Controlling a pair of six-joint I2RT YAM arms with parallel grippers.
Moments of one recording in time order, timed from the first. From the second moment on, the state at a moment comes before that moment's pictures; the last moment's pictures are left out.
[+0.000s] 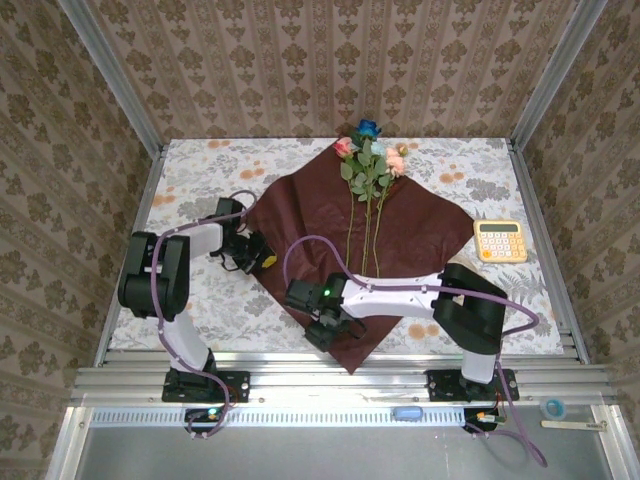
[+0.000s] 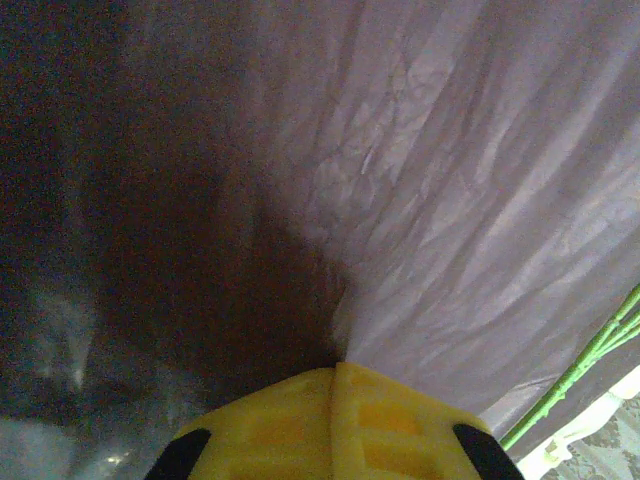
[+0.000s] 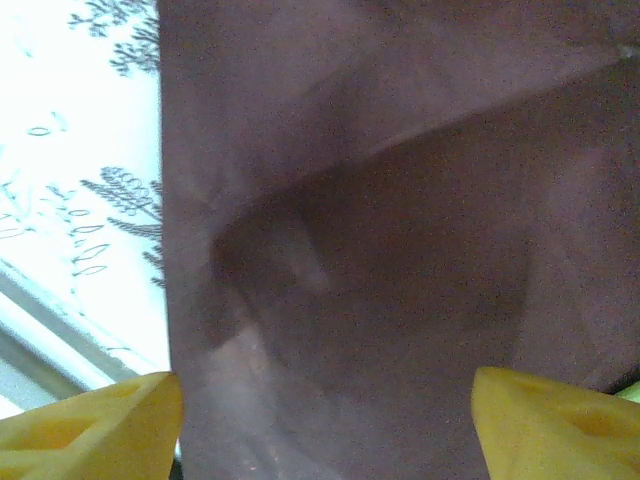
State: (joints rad) left arm -0.20 1.79 0.95 -0.43 0.55 -0.87; right arm 1.15 1.84 1.22 -0.85 0.10 0.31
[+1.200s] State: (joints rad) left arm -0.12 1.35 0.72 -0.57 0.49 -1.00; right arm 1.13 1.91 1.36 -0.86 0.00 0.30
